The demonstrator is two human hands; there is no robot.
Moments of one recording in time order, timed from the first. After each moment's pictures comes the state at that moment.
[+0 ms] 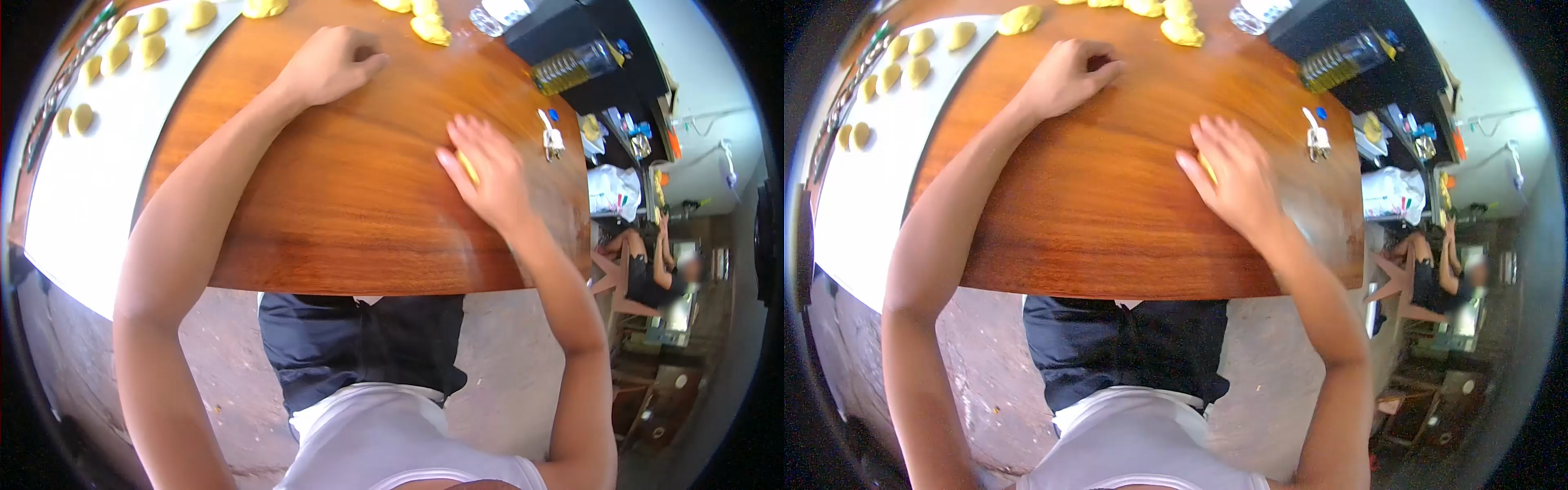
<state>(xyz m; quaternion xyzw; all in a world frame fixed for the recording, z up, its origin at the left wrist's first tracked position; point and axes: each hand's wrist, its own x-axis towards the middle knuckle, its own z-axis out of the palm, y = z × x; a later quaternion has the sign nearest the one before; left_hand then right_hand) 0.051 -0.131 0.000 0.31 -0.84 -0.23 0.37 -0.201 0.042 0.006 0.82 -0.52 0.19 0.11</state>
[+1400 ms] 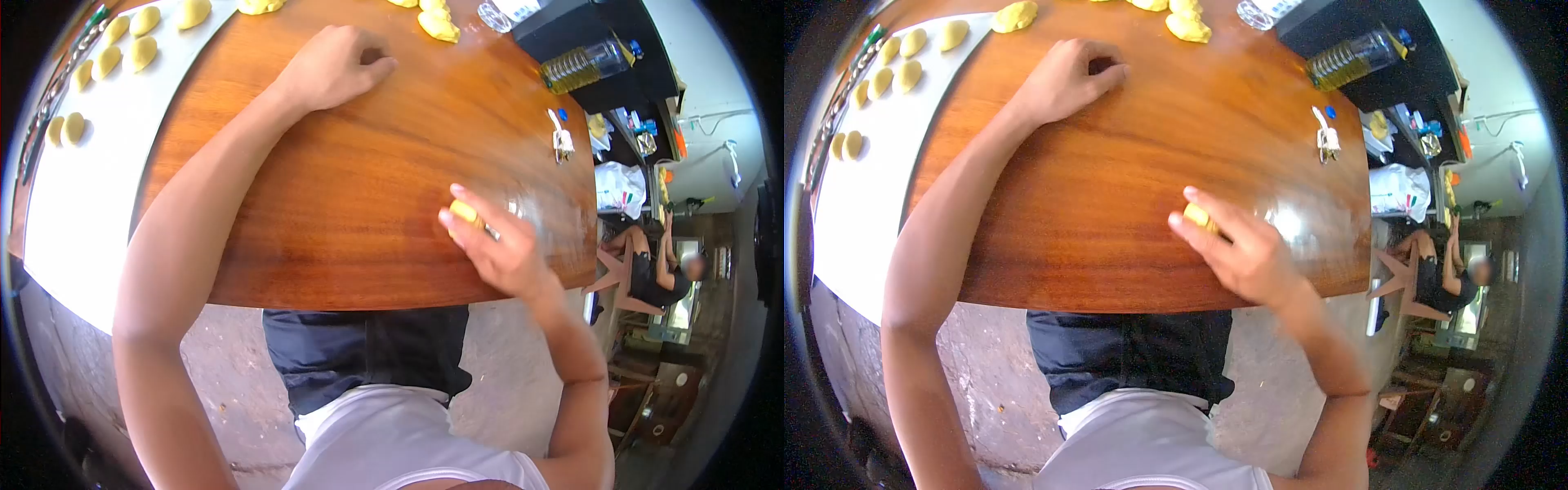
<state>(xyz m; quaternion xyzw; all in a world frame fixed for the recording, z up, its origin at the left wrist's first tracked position) 0.054 -0.133 -0.001 0.33 -0.84 -0.27 0.33 -0.186 0.107 0.029 0.88 -0.45 0.14 -0.04</state>
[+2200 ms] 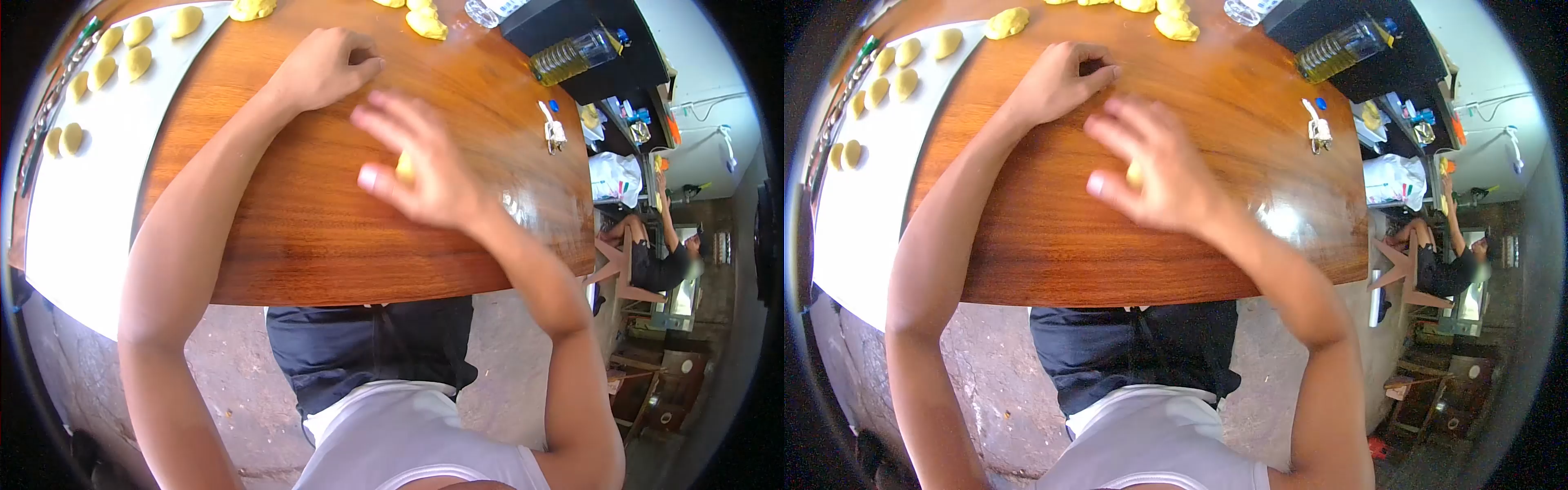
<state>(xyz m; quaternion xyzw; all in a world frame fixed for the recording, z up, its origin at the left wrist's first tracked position) 0.054 -0.135 -0.004 0.30 -0.85 -0.27 0.34 -0.121 0.019 0.011 0.86 -0.45 0.24 -0.03</state>
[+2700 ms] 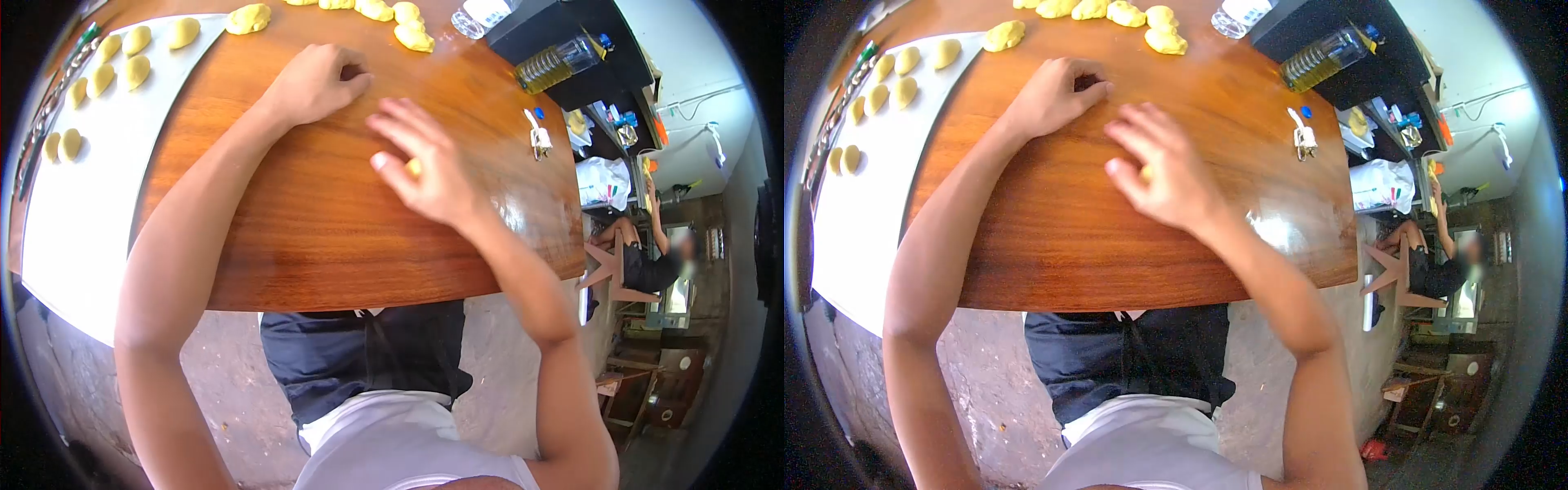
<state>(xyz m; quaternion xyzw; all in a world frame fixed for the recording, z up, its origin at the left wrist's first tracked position) 0.056 -0.134 -0.001 0.30 -0.85 -0.26 0.34 -0.132 0.016 0.007 0.82 -0.50 0.28 -0.02</state>
